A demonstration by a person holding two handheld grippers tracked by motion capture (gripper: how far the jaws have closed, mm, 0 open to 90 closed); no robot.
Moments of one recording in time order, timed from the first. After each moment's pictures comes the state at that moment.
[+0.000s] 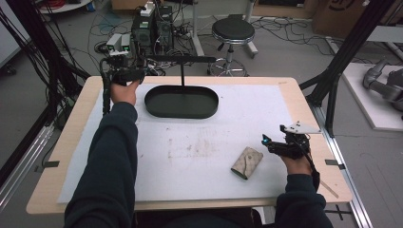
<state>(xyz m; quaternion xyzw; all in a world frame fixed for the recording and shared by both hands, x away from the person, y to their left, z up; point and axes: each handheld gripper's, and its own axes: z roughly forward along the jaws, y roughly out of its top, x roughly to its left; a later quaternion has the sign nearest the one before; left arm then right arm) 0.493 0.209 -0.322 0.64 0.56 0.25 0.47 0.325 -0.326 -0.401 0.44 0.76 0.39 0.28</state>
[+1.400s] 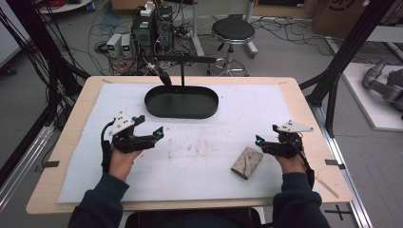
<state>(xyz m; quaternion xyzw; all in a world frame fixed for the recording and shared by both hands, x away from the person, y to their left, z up) 0.318 0.179 -0.396 0.69 0.38 0.25 0.56 0.330 -0.309 -0.402 0.42 0.77 0.40 0.26</state>
